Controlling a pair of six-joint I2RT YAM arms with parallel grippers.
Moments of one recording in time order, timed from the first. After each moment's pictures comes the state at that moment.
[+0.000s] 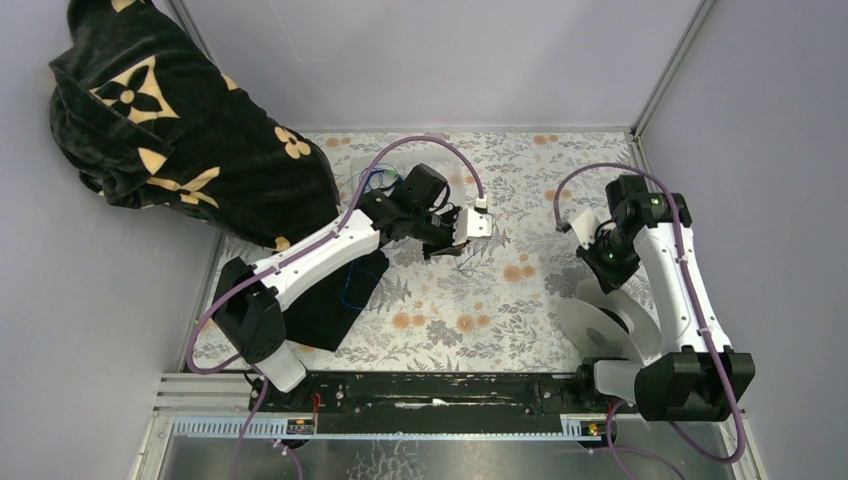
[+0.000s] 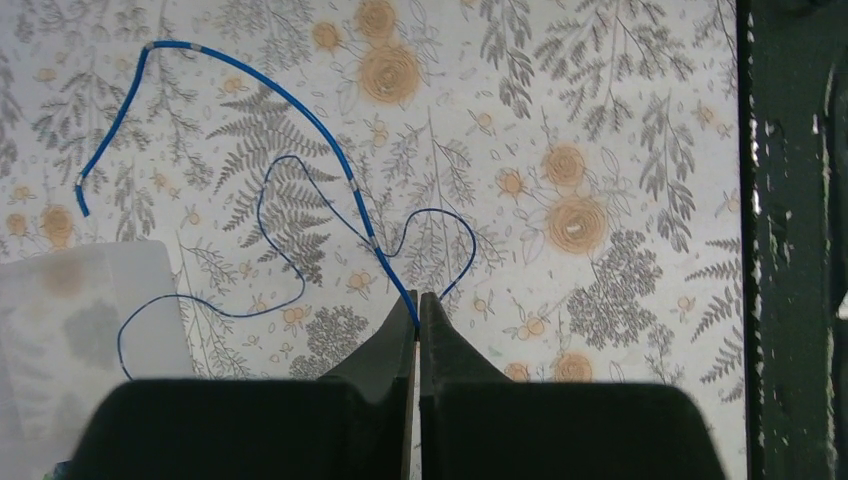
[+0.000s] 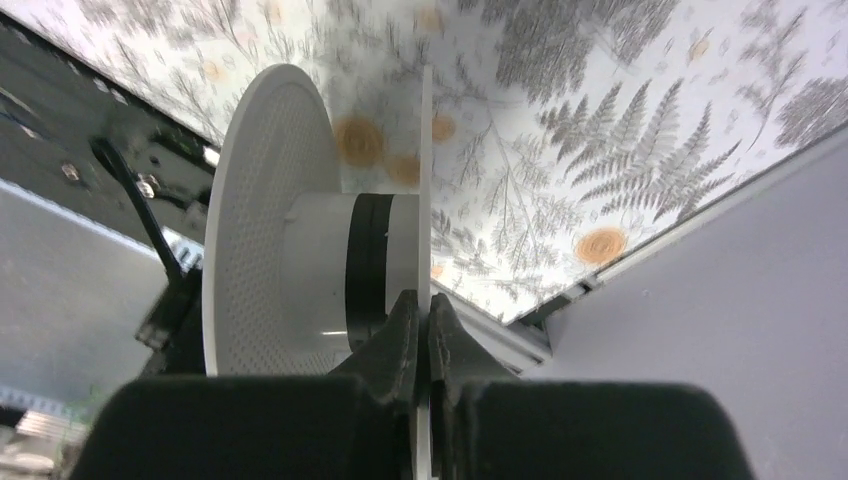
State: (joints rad) left arm -0.75 1.64 1.43 -0.63 0.55 0.70; right arm -0.01 1.23 1.21 -1.49 -0.04 -0.76
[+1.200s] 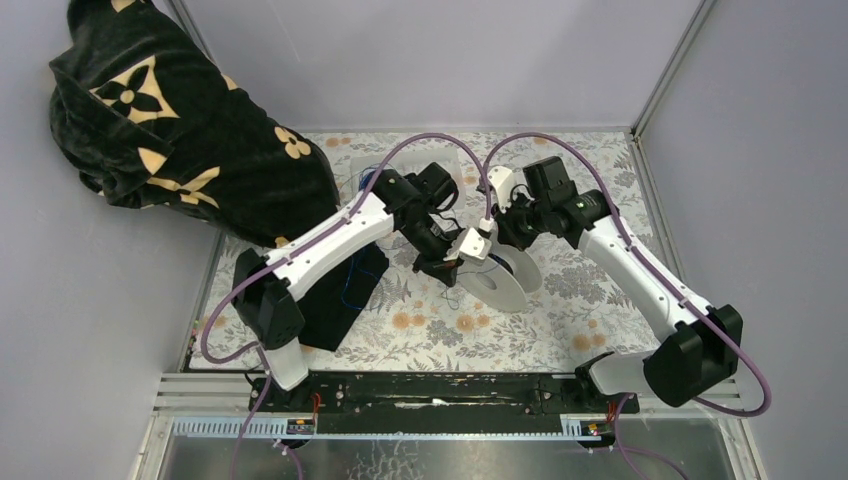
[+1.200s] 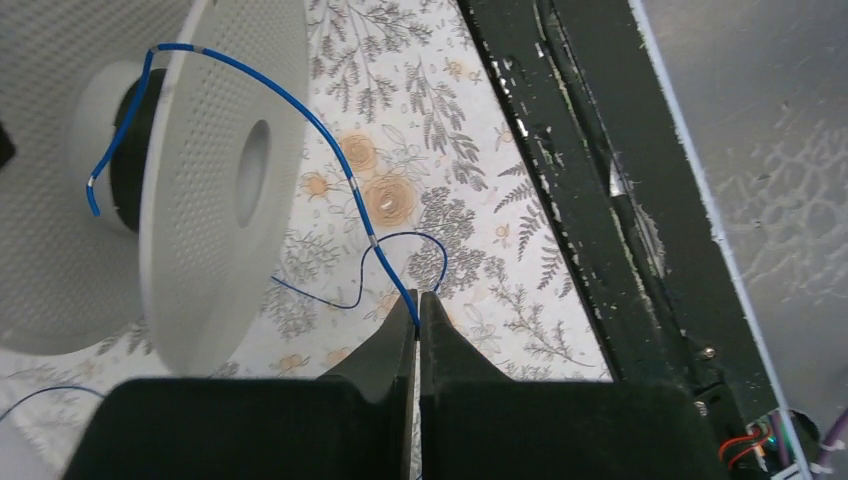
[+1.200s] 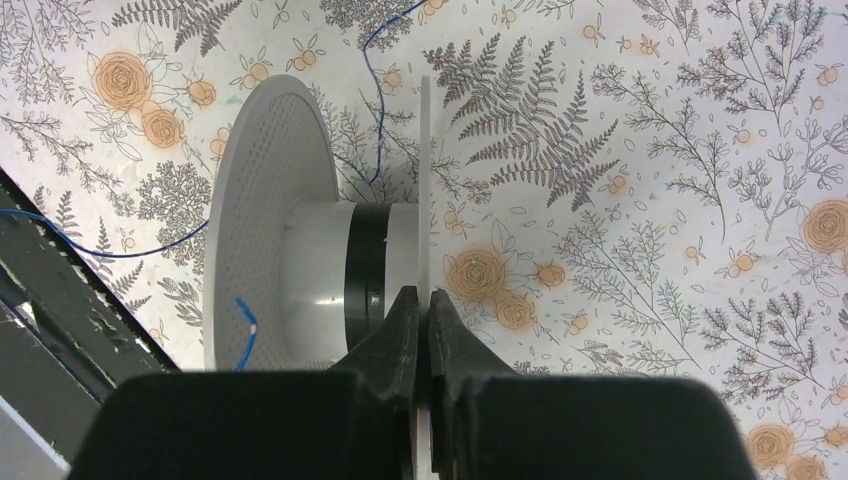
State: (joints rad) left arm -0.77 1.74 1.69 -1.22 0.80 1.07; right arm 0.46 1.36 1.24 -0.81 -0.30 -0.38
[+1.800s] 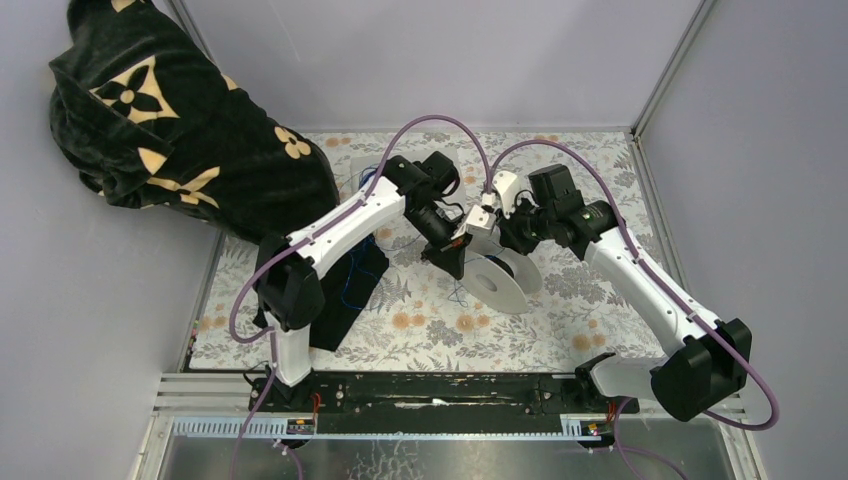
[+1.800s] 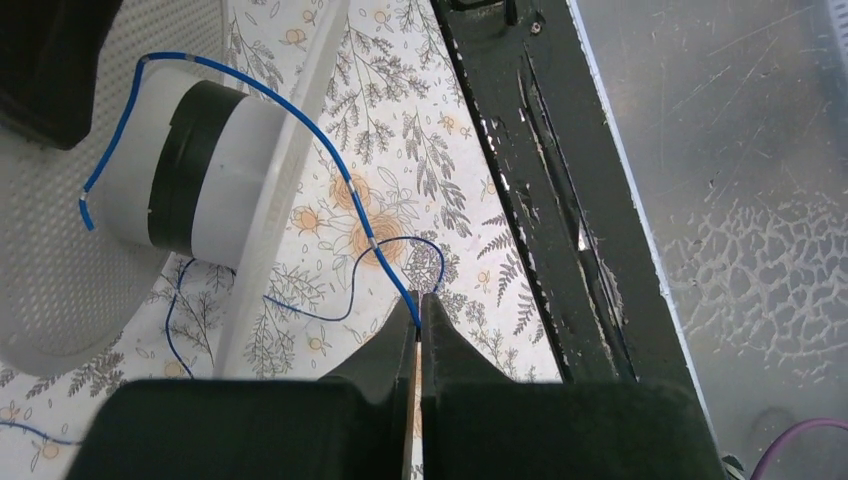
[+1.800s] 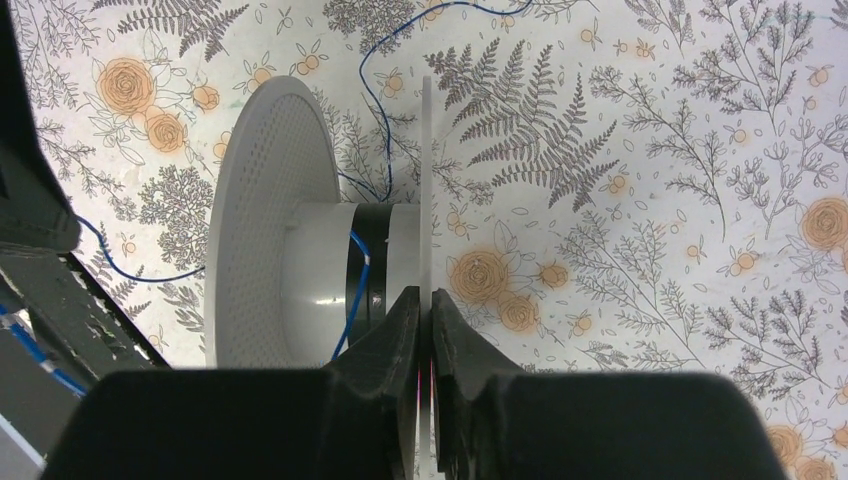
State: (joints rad) left arm -0.70 1.89 1.80 -1.27 0.96 0.98; right arm 0.46 1.28 1.16 -0.75 -0.31 -0.37
